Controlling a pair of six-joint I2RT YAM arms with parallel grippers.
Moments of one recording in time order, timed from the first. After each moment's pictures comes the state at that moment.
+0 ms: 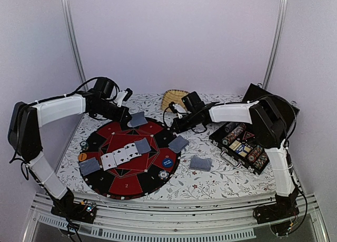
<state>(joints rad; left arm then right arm) -0.37 1.66 1.24 -0.45 0.26 0.02 0.70 2.27 1.73 -0.24 -0.30 0.21</state>
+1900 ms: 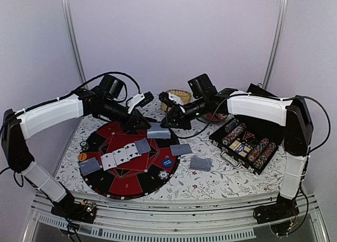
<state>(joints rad) -0.59 1.53 1.27 -0.57 0.57 0.34 0.77 1.94 1.61 -0.34 -0.77 -0.43</state>
